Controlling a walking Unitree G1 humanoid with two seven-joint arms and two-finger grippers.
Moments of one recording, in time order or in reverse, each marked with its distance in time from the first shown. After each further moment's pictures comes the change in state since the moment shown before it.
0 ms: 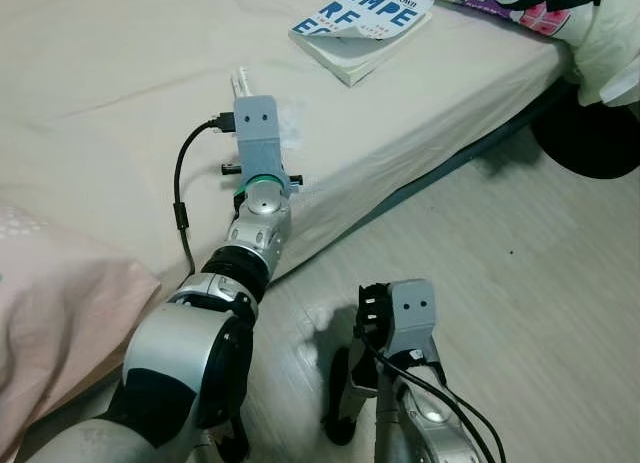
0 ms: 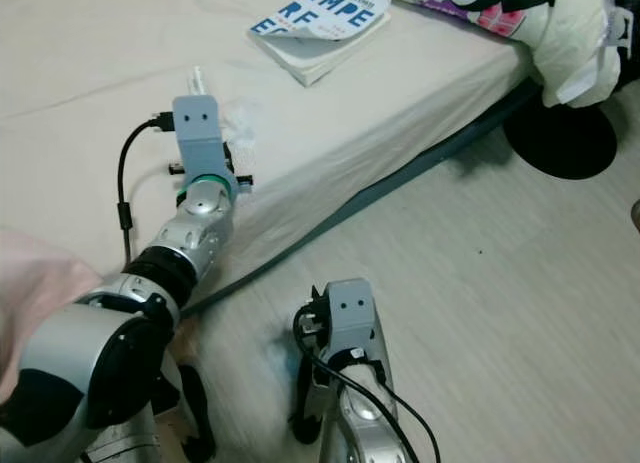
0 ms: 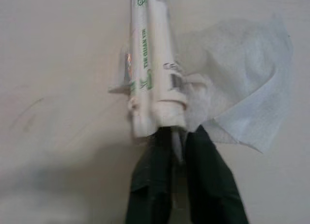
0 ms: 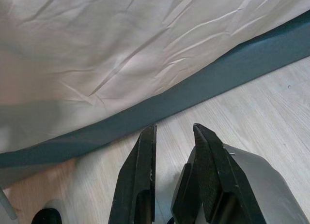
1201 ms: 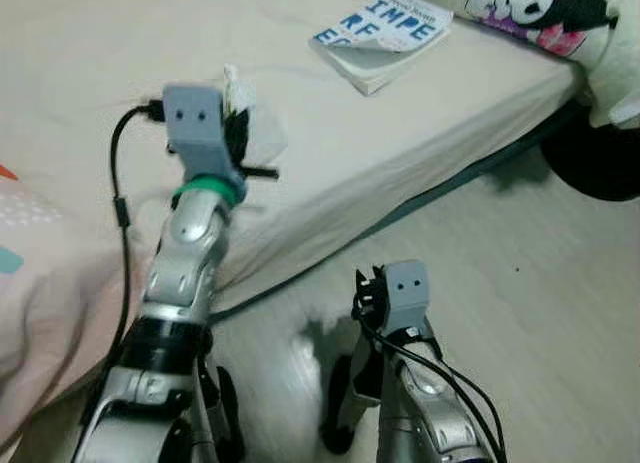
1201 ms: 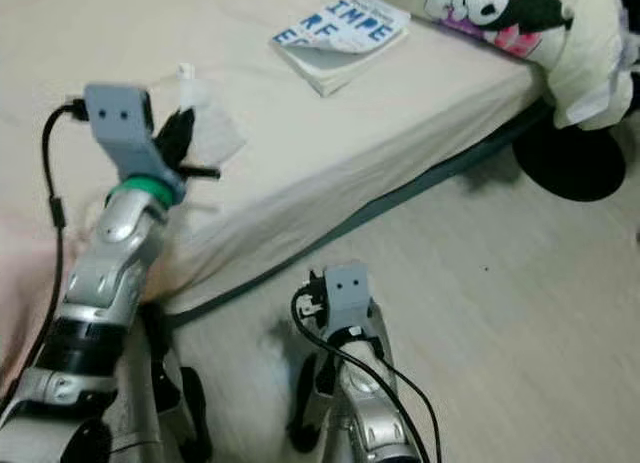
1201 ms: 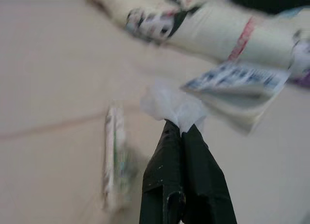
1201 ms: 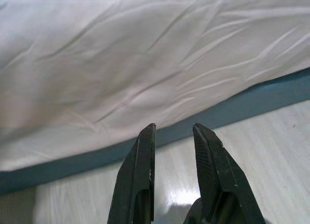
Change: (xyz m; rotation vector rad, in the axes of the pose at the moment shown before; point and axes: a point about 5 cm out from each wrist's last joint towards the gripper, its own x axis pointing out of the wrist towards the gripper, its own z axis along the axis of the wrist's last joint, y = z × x) left arm -0.043 0.040 0.056 -0.068 -0.394 -0.341; right arm 0.026 -0.009 0.012 -0.050 -0.039 0.021
